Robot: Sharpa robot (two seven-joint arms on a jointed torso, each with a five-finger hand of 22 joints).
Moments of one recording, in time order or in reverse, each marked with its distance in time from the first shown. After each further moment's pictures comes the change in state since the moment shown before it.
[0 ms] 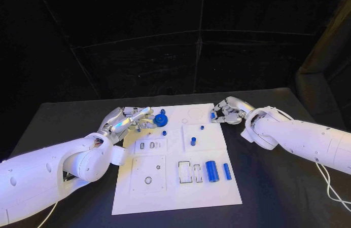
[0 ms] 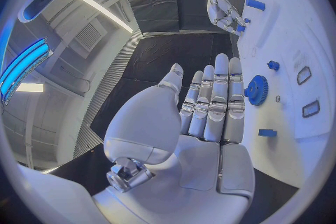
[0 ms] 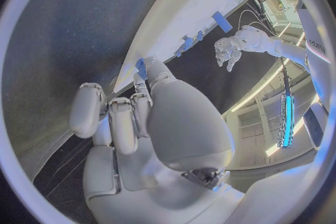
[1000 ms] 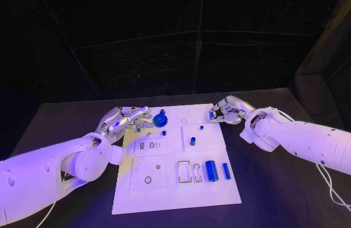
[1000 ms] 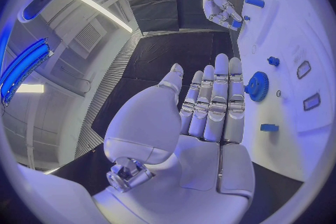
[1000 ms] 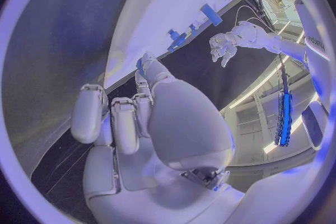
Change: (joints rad) left arm 0.000 -0.002 0.000 -0.014 0.000 0.000 0.000; left_hand 0.000 0.000 0.003 -0.003 0.000 0.000 0.000 0.000 0.000 0.000 0.000 -0.004 0.000 0.000 0.000 -0.002 0.003 0.000 0.000 0.000 0.000 0.000; right arm 0.001 -0.047 0.001 0.115 0.011 -0.054 -0.046; right_hand -0.019 0.035 0.106 -0.047 -0.084 0.102 -0.030 0.048 0.004 0.021 -0.029 0.023 0.002 0.000 -0.033 0.000 0.001 0.000 0.027 -0.027 0.020 0.040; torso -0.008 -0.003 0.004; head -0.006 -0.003
